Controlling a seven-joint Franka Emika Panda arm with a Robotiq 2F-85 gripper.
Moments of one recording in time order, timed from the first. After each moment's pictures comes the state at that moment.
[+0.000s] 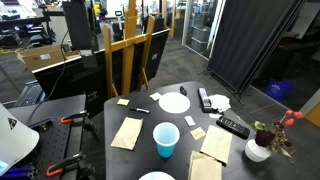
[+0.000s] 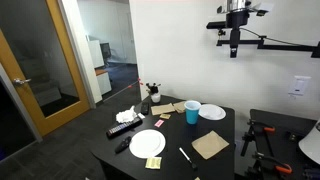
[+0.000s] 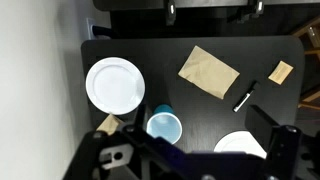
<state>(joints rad) -0.10 -0.57 -0.15 -2.48 -0.12 1.85 -0.15</state>
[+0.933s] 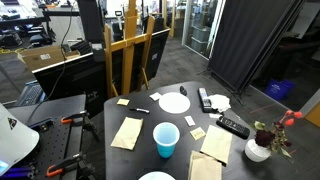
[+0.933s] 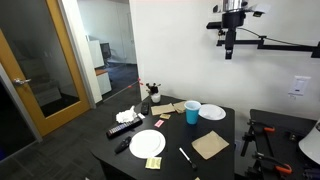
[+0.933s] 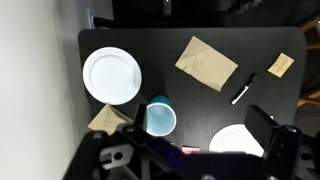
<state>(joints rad) -0.08 -0.55 -0.09 -2.48 -0.11 1.89 -0.09</state>
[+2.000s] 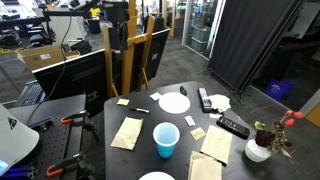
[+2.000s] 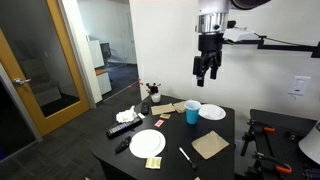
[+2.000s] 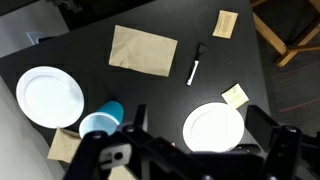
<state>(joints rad) 0.01 -0.33 0.14 -2.48 0.07 2.15 0.45</state>
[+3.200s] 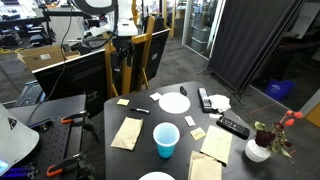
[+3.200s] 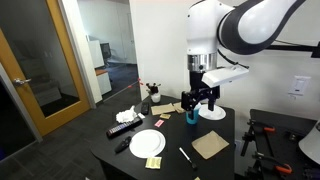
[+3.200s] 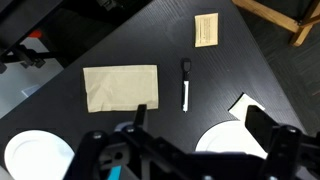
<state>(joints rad) 0.08 -0.09 0.20 -2.51 0.08 2.37 0.85</state>
